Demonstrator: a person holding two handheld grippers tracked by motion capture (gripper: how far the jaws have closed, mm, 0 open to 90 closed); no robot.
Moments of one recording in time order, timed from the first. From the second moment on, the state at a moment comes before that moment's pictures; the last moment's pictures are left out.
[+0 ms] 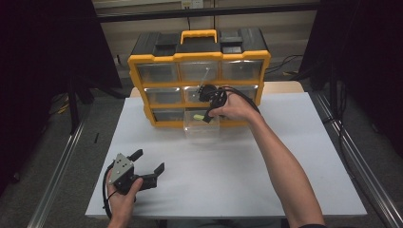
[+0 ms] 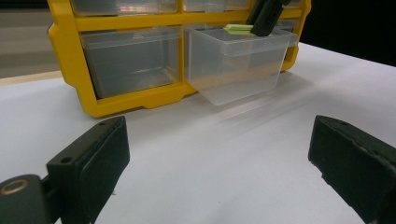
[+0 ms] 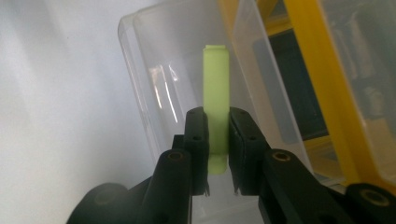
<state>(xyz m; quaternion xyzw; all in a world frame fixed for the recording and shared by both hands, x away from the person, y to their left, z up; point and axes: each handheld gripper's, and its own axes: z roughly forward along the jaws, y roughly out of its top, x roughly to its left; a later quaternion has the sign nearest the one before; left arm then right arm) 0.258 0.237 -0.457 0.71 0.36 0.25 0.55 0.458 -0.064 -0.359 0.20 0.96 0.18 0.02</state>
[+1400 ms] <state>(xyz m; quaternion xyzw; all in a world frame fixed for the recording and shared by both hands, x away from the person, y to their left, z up) 0.259 0.237 -0.457 0.71 0.36 0.25 0.55 0.450 -0.077 -0.358 0.25 0.94 0.24 0.03</state>
